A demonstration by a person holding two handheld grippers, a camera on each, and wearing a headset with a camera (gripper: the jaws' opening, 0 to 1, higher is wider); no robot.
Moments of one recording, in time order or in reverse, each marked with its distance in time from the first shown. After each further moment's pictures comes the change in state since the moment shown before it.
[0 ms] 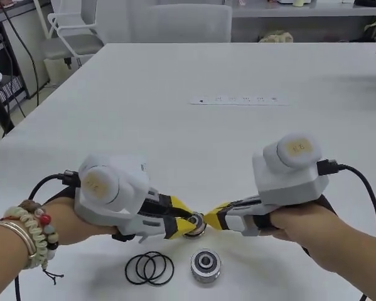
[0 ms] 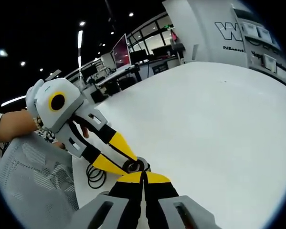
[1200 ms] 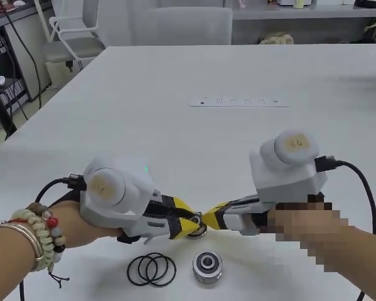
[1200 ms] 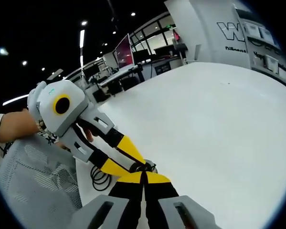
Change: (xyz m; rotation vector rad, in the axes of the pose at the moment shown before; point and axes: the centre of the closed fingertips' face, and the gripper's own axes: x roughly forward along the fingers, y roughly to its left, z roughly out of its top) left arm 0.000 0.003 0.001 -0.022 -0.006 0.025; right arm 0.000 0.010 0.005 -0.011 0.003 0.018
